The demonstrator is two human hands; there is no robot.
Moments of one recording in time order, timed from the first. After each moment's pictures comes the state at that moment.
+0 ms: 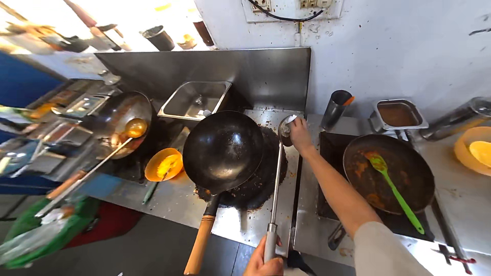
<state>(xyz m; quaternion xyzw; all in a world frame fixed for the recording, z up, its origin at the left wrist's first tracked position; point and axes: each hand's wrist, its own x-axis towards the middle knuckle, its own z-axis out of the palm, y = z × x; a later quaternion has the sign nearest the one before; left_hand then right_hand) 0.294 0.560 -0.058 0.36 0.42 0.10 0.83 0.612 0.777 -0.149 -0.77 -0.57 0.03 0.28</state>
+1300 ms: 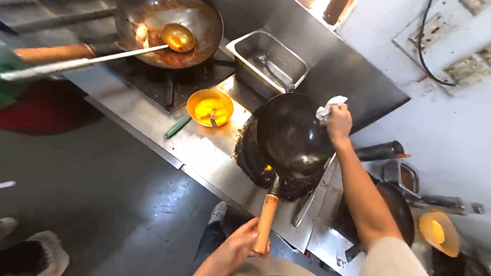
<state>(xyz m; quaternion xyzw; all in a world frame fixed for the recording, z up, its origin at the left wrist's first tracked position) 0.076 0.640 -0.164 0.17 0.19 0.24 0.94 0.432 0.902 -0.061 -0.77 -0.63 -0.07 0.09</state>
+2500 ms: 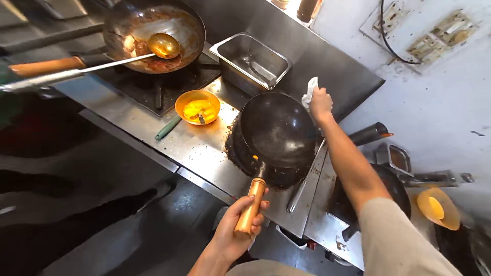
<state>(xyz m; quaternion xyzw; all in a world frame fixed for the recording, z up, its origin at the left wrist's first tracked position) 0.105 0.652 -0.084 -0.06 0.25 0.29 0.92 0.429 0.905 -0.036 -0.81 -0.58 -0.03 0.04</state>
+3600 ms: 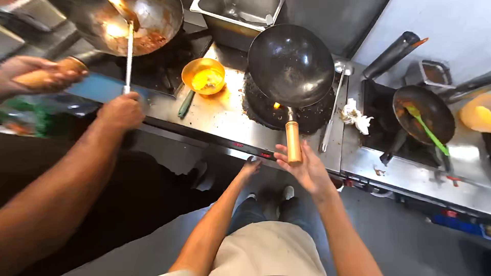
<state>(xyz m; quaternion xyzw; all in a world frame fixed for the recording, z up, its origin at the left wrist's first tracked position) 0.028 0.675 -0.349 0.39 0.58 0.08 0.71 0.201 0.569 -0.120 -0.47 -0.09 0.63 0.61</state>
